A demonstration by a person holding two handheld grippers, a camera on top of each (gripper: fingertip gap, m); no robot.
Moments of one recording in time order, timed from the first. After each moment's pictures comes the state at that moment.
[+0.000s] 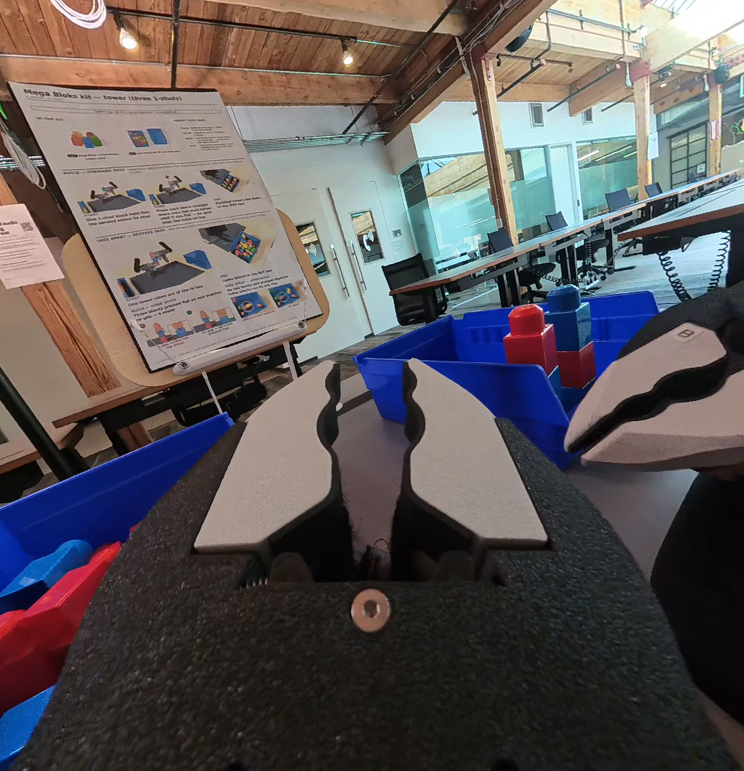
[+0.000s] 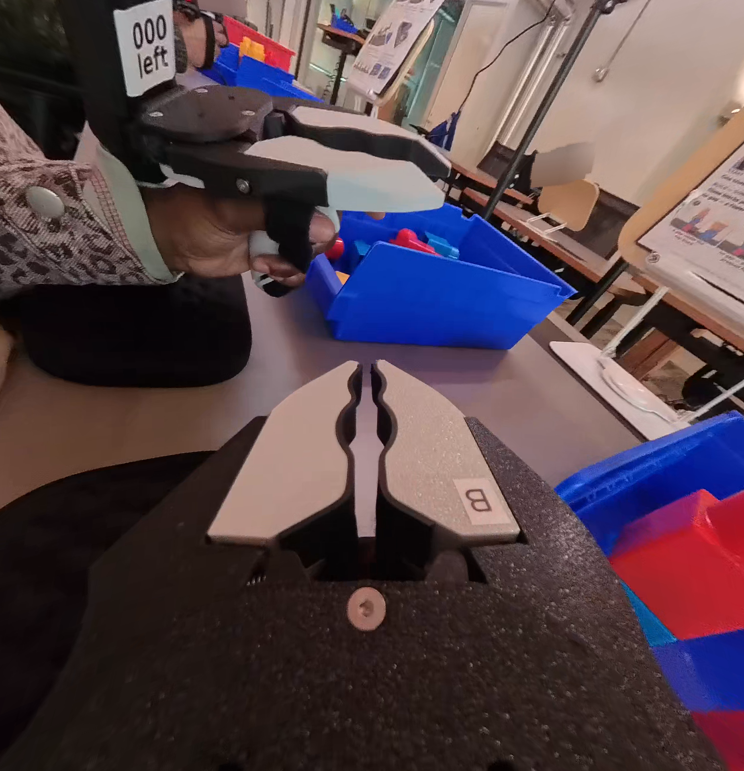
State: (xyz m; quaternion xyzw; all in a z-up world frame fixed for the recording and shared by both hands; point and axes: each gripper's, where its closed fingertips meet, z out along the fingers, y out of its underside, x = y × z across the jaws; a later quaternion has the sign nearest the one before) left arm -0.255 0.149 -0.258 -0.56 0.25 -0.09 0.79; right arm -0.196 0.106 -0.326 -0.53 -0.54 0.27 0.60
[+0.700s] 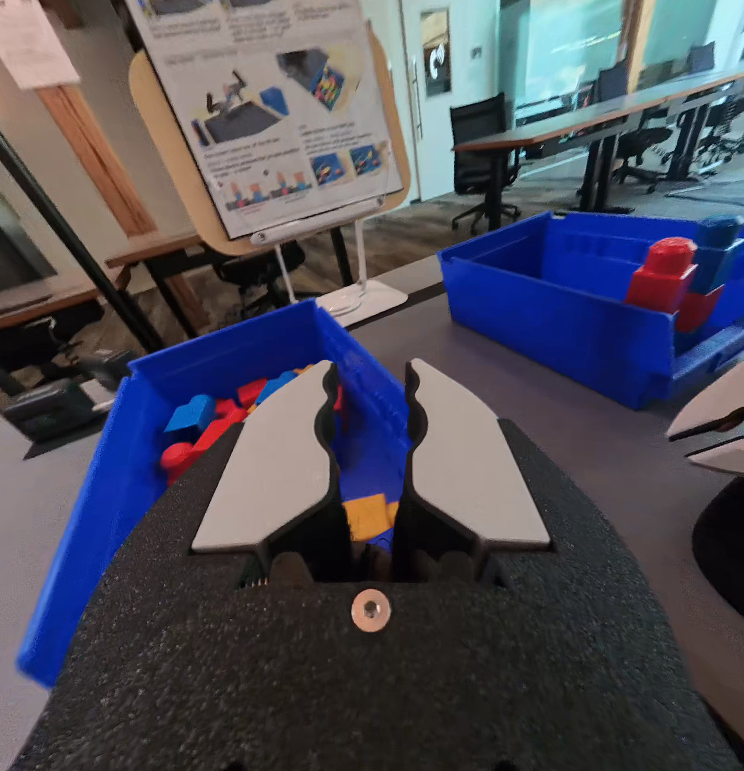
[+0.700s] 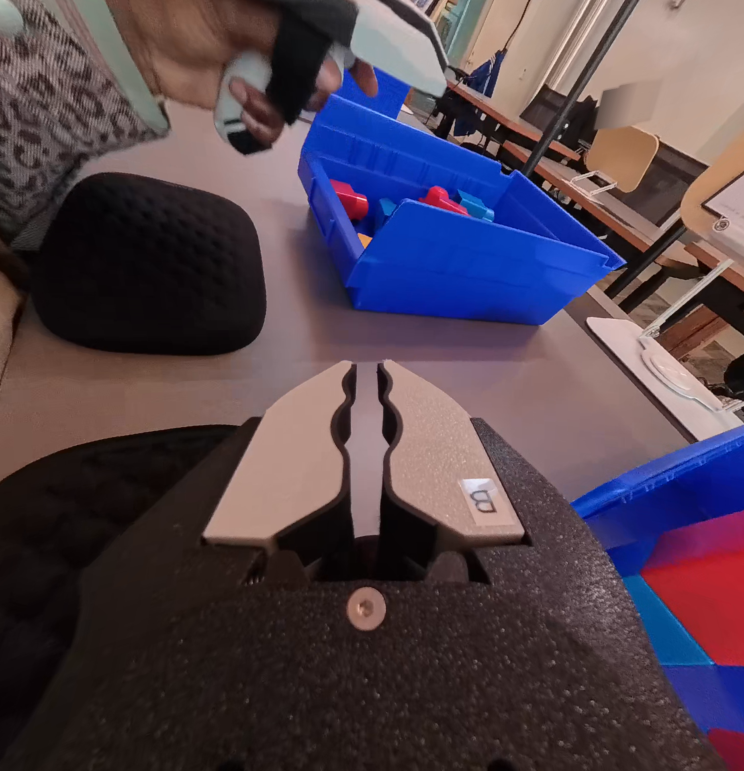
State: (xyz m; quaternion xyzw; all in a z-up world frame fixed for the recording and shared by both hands) left arm -0.341 0.158 -0.256 -0.71 0.18 -0.04 0.68; right arm -0.200 0.106 -0.345 -0.55 -0.57 0.26 0.55
